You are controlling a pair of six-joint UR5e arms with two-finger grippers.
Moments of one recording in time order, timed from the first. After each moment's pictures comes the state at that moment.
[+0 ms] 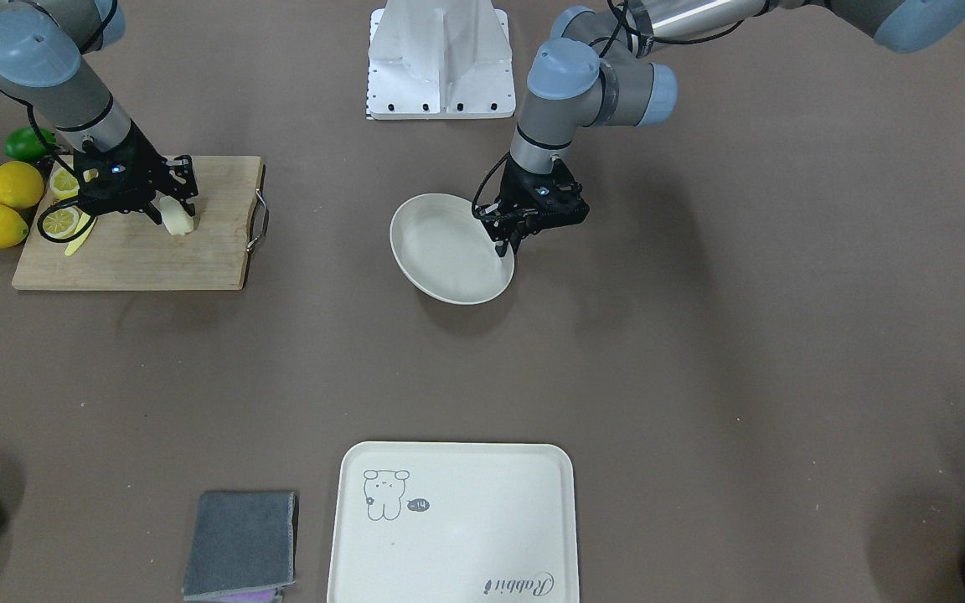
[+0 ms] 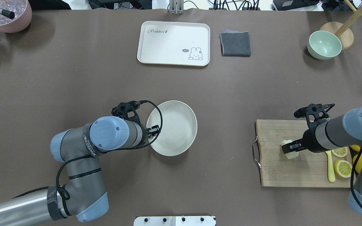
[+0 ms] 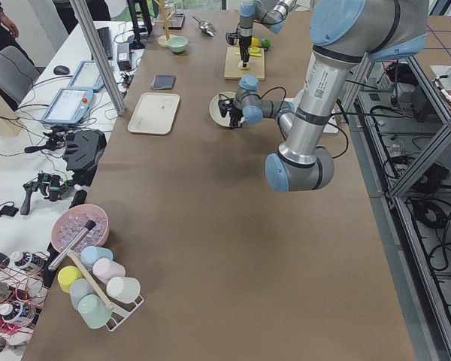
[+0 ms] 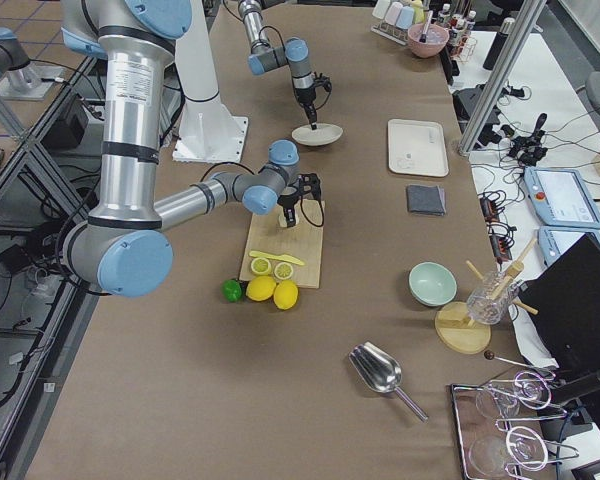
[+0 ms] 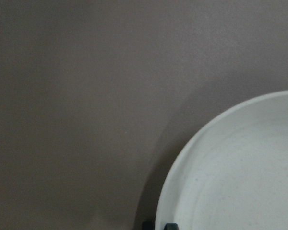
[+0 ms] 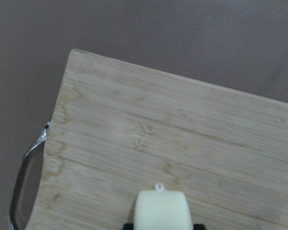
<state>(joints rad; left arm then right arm) -0.38 -2.10 -1.65 -1.96 -1.62 -1.66 0.59 -1.69 1.96 -1.07 1.97 0.92</state>
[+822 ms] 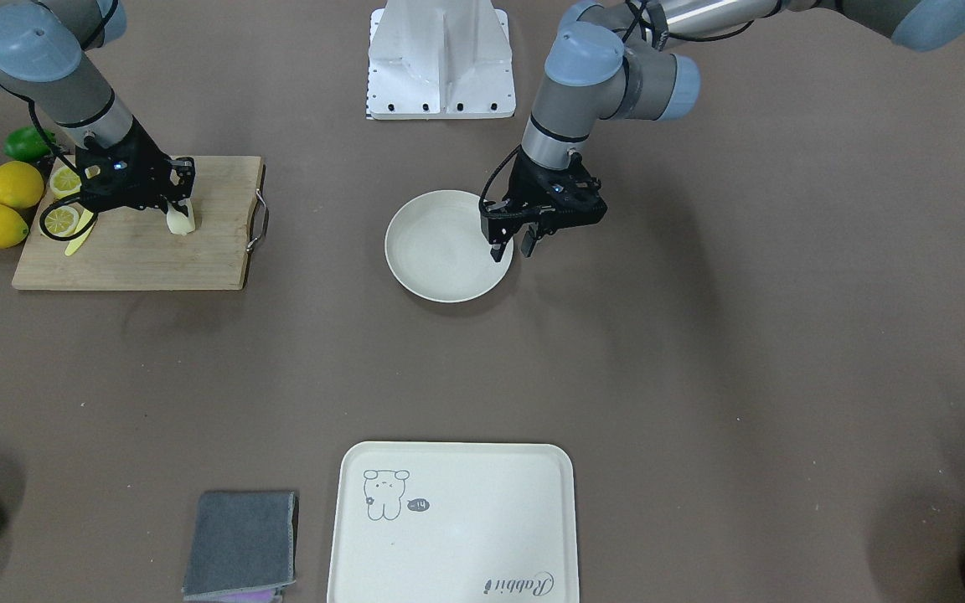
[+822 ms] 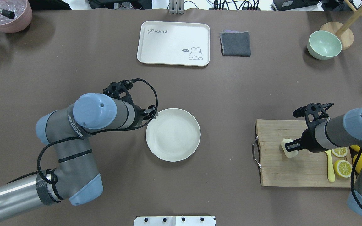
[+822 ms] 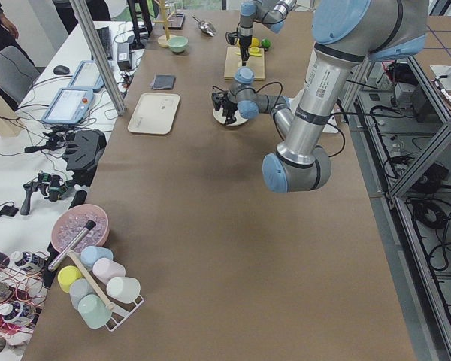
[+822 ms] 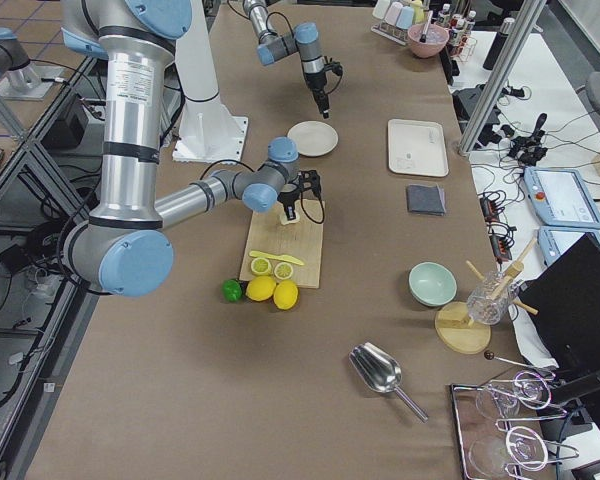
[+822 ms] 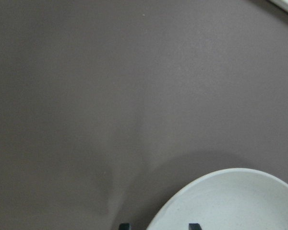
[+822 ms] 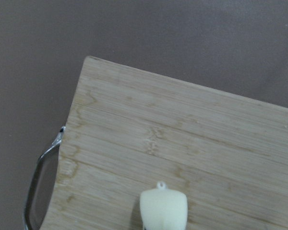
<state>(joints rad) -0.48 -2.09 -1.73 -1.95 -1.71 -1.65 0.59 -1.68 1.97 -1.07 1.96 0.92</state>
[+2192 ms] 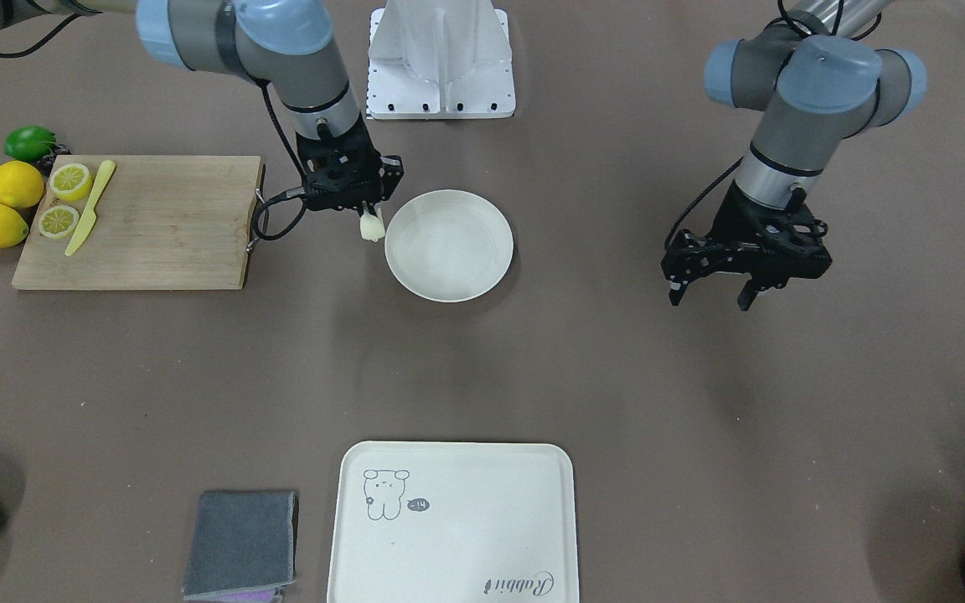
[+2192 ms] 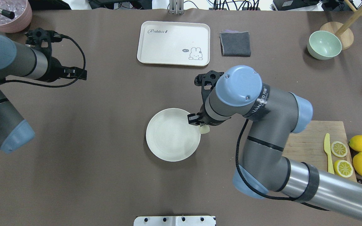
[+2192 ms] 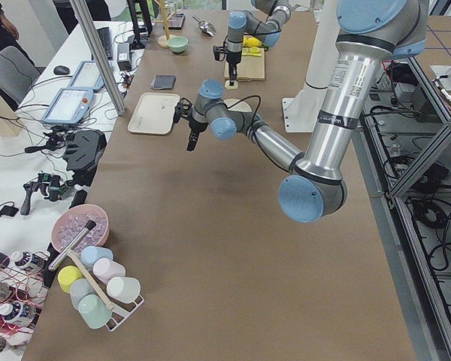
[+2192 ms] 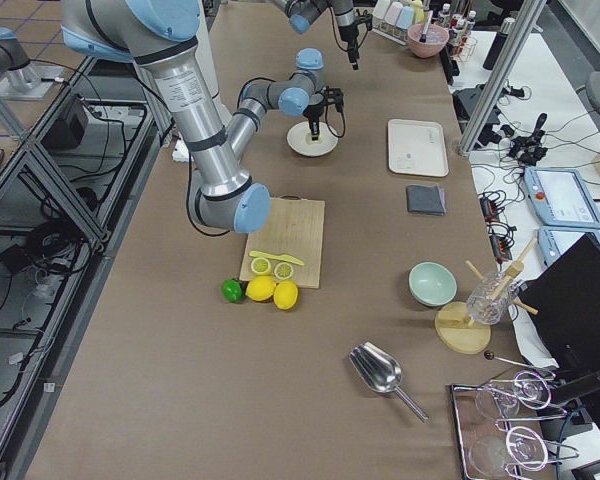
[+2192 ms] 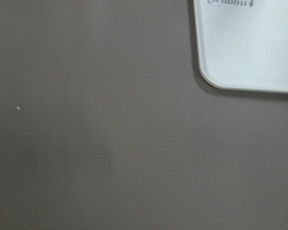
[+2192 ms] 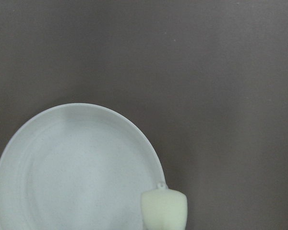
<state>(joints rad) -0.86 -1.84 -1.80 -1.97 -1.88 -0.93 0.51 -0.95 1.81 -1.58 1.87 1.08</state>
